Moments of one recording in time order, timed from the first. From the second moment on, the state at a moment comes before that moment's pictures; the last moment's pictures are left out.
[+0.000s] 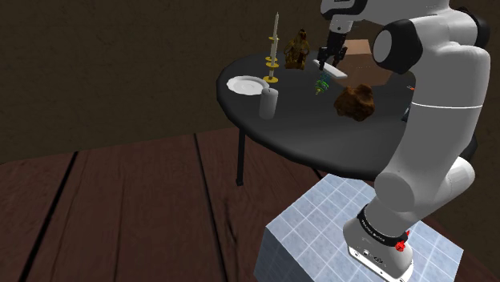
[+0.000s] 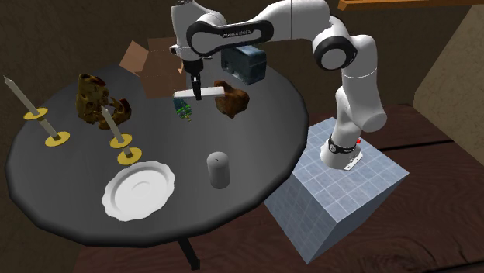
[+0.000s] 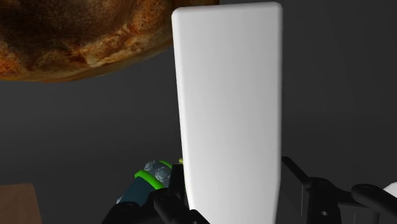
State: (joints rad) arm -0.34 0.40 -0.35 -1.35 0.12 1.71 -0.34
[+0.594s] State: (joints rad) arm -0.35 0.34 -0.37 -1.34 0.11 1.65 -0.36
